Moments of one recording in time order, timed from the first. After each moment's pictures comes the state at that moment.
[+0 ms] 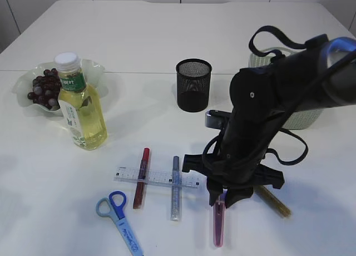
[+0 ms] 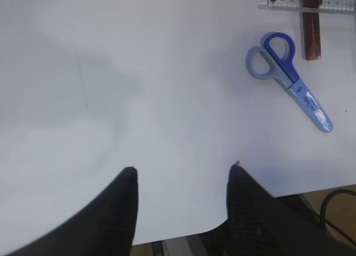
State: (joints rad) left arm -0.23 1.11 -0.76 -0.12 0.95 -0.12; right arm 0.56 1.92 -1.14 0.18 0.79 0.58
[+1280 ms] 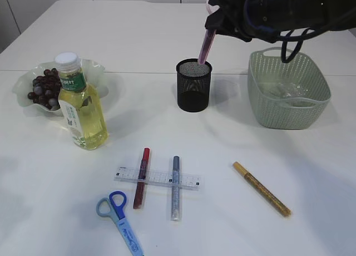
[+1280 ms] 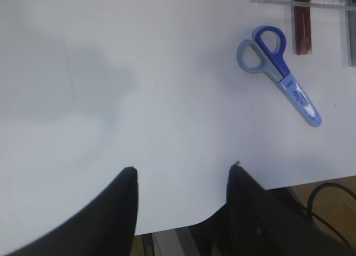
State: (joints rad) left arm -0.23 1.11 -0.76 -0.15 0.96 -0.12; right arm 0.24 1.81 -1.38 1.30 0.35 -0.83
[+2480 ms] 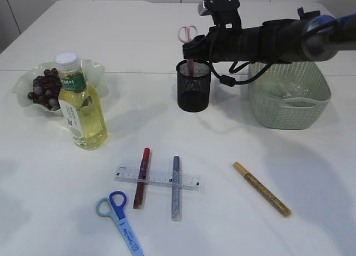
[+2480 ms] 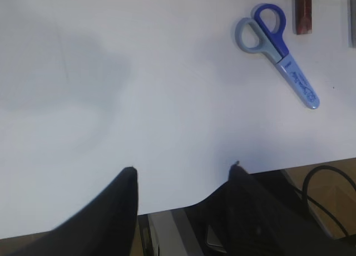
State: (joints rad) left arm -0.23 1.11 -0.76 -0.17 1.01 -0.12; right arm 0.24 2.27 -1.72 1.79 0.37 -1.86
